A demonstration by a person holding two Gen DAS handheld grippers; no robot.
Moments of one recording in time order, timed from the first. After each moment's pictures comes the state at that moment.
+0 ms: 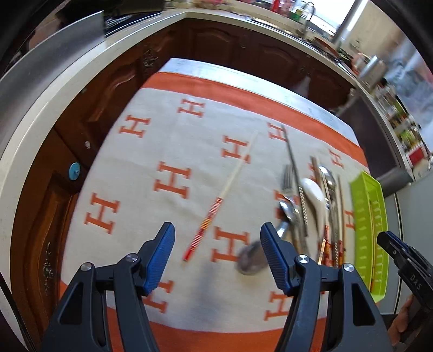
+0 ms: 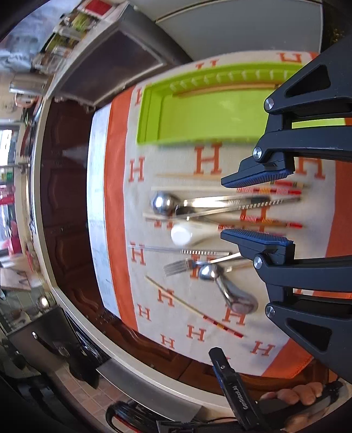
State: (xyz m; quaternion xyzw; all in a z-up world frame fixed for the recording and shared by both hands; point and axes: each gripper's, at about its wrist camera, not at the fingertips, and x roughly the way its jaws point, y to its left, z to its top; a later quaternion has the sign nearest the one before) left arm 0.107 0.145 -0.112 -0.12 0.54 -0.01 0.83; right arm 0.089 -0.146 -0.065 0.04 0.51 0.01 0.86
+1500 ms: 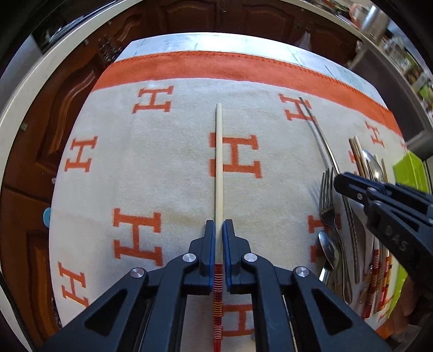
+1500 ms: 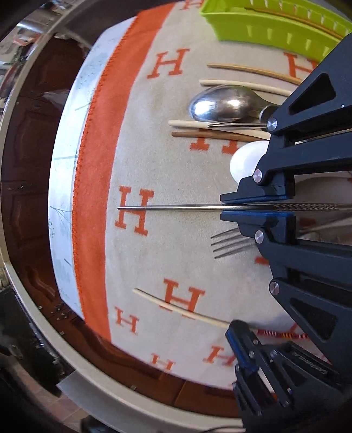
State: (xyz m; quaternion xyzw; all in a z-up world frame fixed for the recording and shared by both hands) left arm 0.203 0.095 -0.182 -0.01 0.60 -0.03 0.80; right arm 0.264 -0.069 -0.181 0.01 0.58 0.08 0.81
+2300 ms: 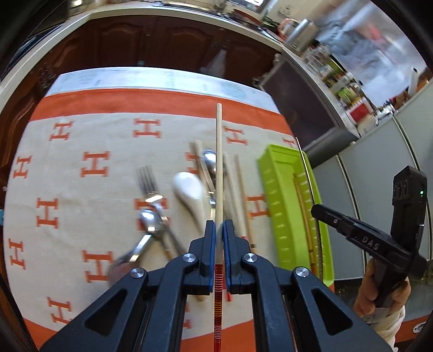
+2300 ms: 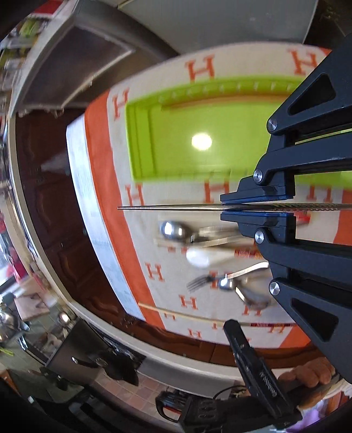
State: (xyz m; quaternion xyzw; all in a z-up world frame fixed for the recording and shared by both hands) left arm 0.136 -0.024 -0.083 -0.09 0.56 -0.21 0.80; right arm 0.107 -0.283 -0.079 0.17 0.52 0.04 0.84
